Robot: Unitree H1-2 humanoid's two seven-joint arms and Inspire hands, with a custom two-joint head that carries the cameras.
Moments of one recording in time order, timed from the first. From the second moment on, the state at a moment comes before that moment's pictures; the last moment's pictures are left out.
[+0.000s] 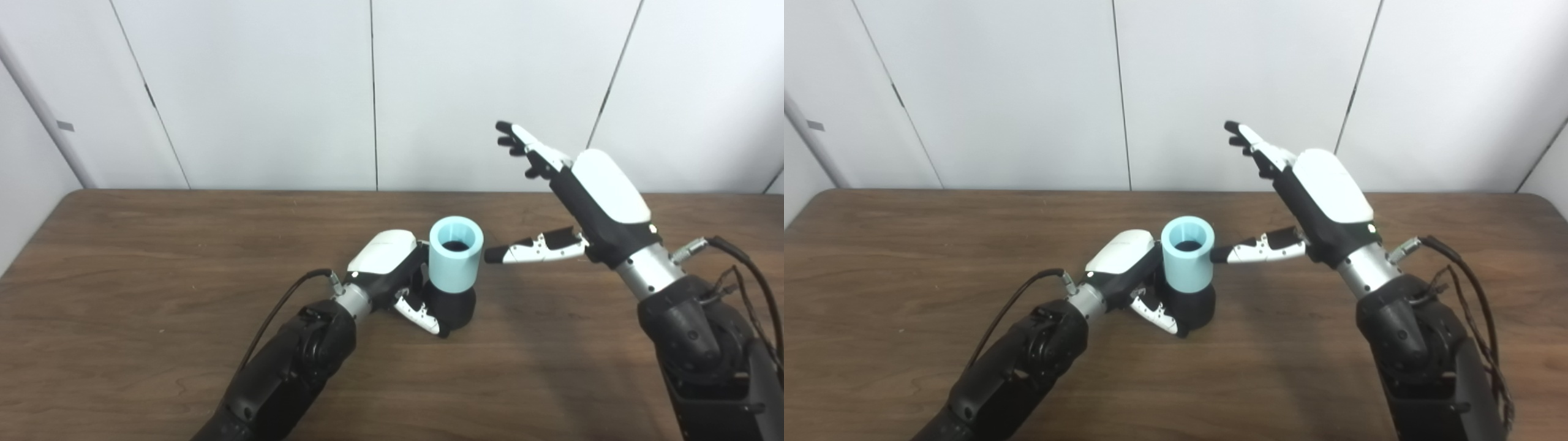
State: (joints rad) left arm -0.52 0.21 -0.52 0.20 0.70 0.08 -0.16; right arm -0.39 -0.34 0.07 -0.35 -0.56 0.09 0.35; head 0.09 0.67
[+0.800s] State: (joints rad) left arm -0.51 0.20 -0.49 0.19 0.71 0.14 -0.18; right arm -0.21 -0.25 0.07 -0.34 -0.40 0.27 0.30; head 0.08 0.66
